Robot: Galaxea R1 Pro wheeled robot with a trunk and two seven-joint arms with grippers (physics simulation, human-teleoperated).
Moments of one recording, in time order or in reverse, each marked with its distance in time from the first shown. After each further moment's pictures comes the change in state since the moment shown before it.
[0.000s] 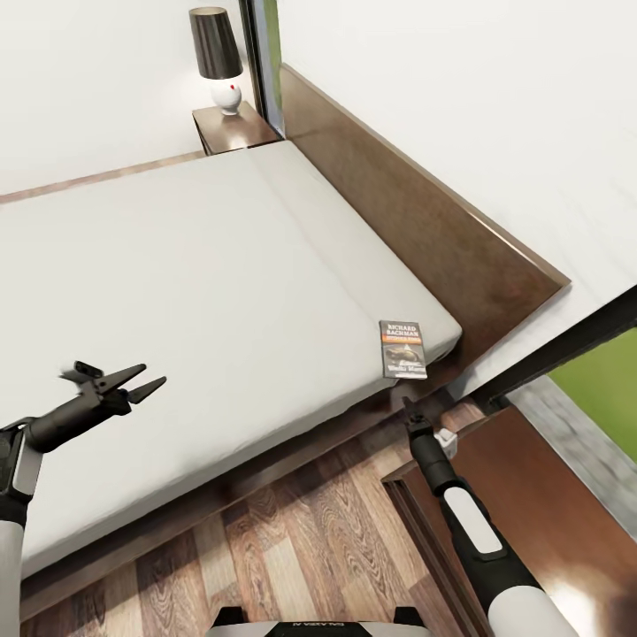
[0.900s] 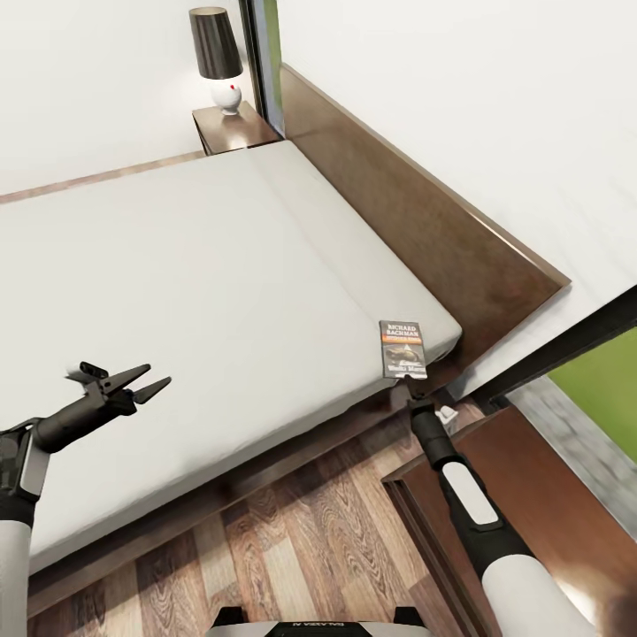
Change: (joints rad) left arm 0.001 -0.020 0.001 0.000 0.000 0.000 0.000; right arm -0.084 -0.002 -0.001 0.008 0.004 -0.019 -0.002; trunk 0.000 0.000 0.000
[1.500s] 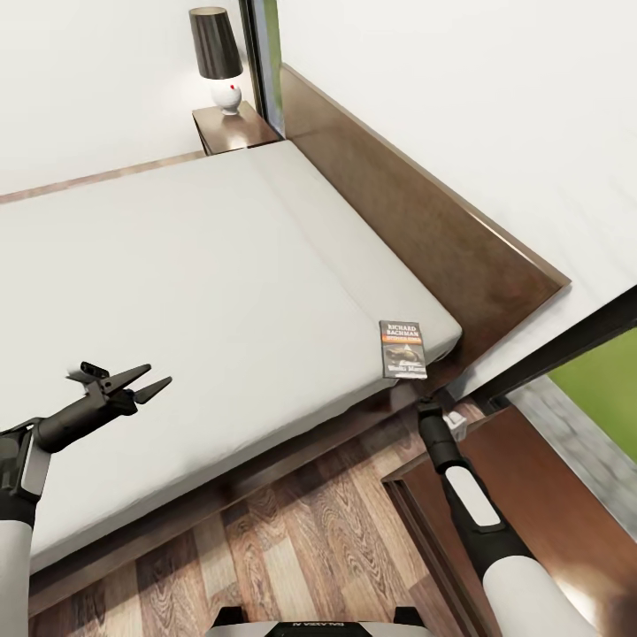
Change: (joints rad) left arm 0.000 -0.003 0.000 0.000 0.000 -0.002 0.000; right arm 0.000 0.003 -0.042 0.037 -0.004 -0.060 0.000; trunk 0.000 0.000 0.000
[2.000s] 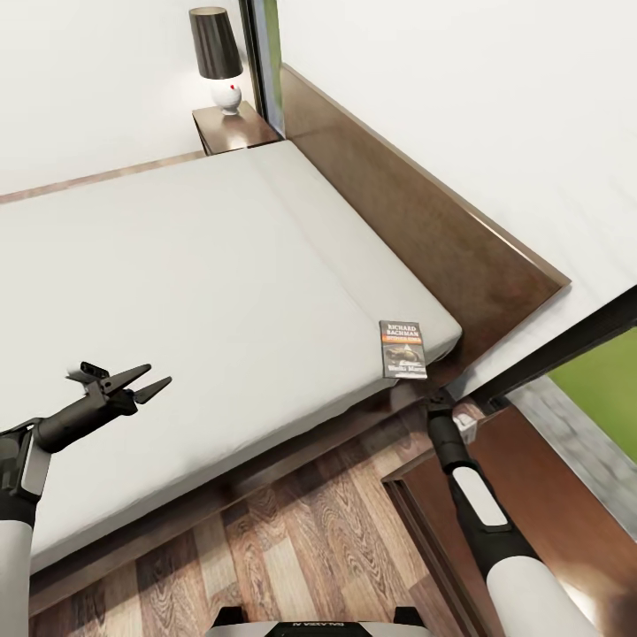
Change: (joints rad) left arm 0.000 -0.001 0.002 0.000 0.000 -0.001 0.000; right arm 0.000 -0.002 -0.062 0.001 -0.002 -0.001 0.001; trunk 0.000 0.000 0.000
